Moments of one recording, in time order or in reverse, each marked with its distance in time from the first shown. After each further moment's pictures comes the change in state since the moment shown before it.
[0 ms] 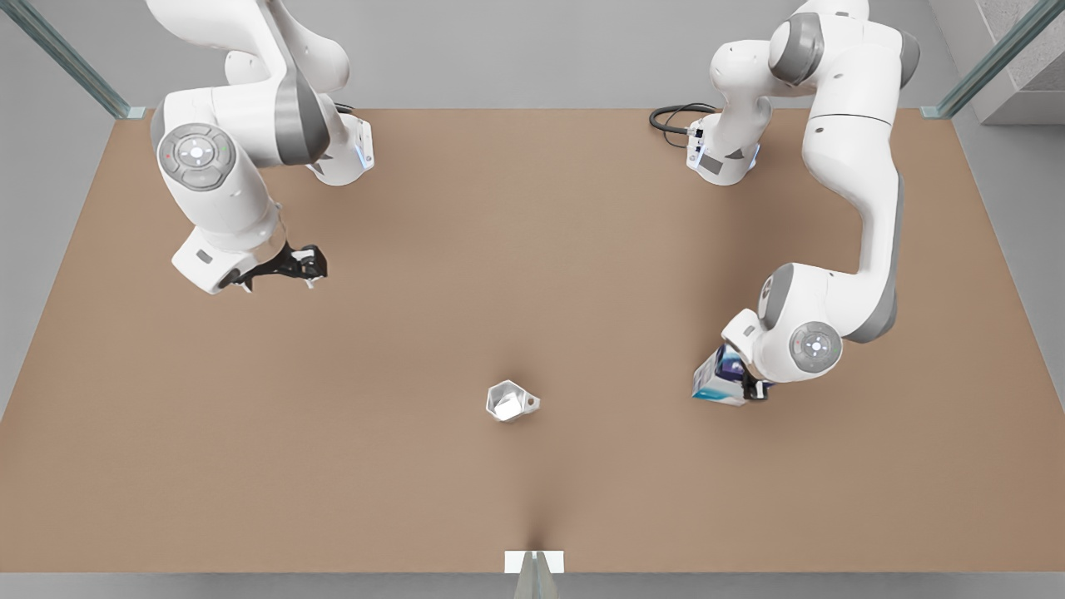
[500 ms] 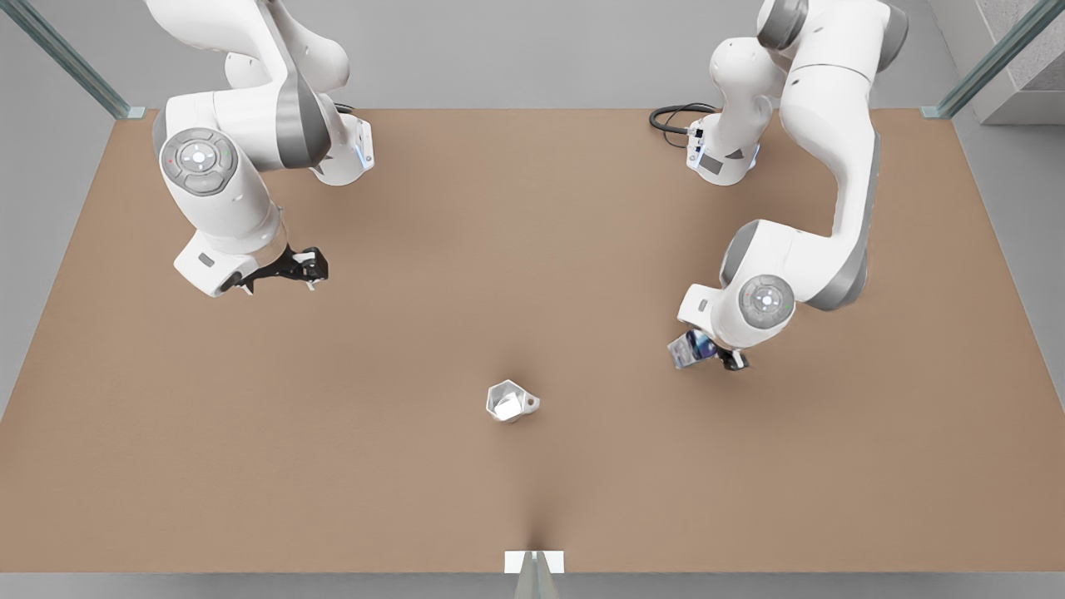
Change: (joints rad) left arm -0.168 -0.112 0.002 0.000 0.004 -0.099 -0.563; right arm 0.002 0.006 0.000 0.000 0.000 0.003 0.000
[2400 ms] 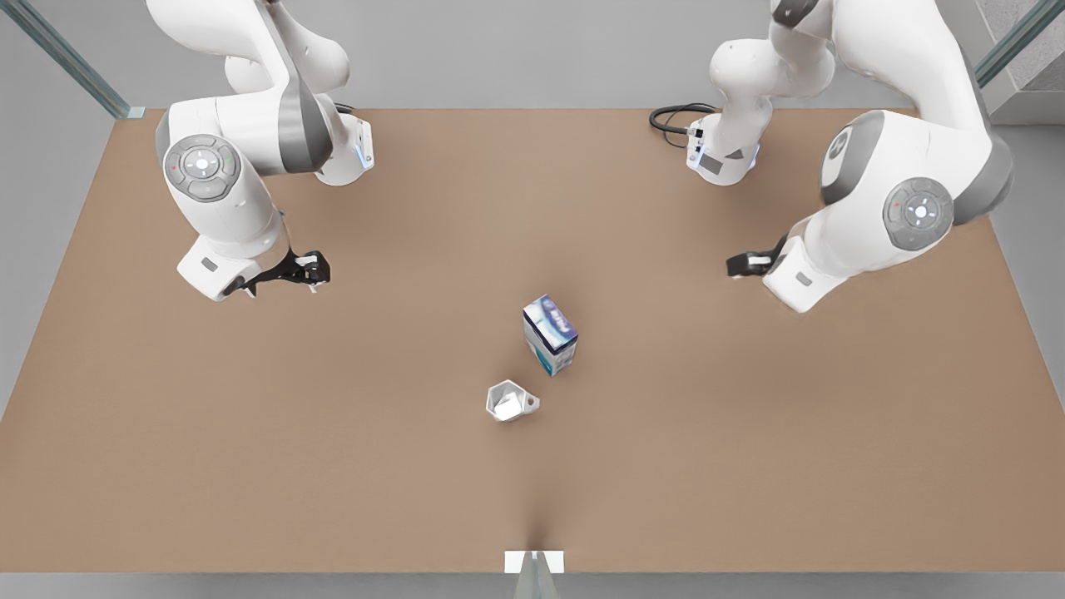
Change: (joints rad) left arm 0.118 -0.174 0.034 0.292 -0.194 -0.487 -1.117; right arm -0.001 0.009 0.000 0.000 0.001 0.006 0.003
